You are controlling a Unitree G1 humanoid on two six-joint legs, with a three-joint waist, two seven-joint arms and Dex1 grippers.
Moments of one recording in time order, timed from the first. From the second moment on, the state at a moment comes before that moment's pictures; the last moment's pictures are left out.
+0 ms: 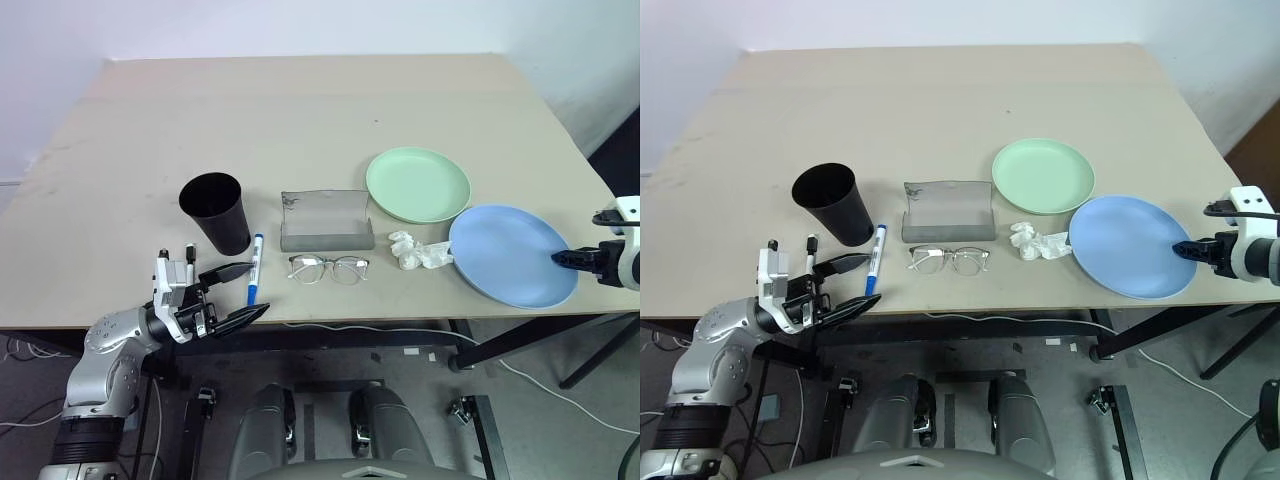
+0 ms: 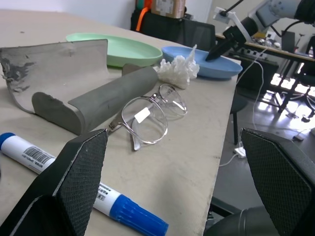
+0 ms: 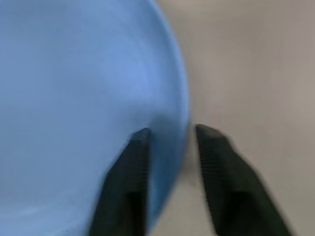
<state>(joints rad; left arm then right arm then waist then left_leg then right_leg) -0.04 0.52 0.15 -0.02 -0.60 0.09 -1.24 -0.54 -1.08 -0.13 0.59 0.24 0.82 0.91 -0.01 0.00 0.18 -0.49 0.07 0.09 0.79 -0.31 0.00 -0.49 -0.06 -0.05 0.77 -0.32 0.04</state>
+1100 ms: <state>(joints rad) -0.08 0.53 0.12 -0.09 -0.60 0.17 -1.18 -1.14 -0.99 -0.16 0.72 0.31 0.97 0.87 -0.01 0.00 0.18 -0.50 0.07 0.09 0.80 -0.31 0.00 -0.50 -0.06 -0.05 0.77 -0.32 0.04</state>
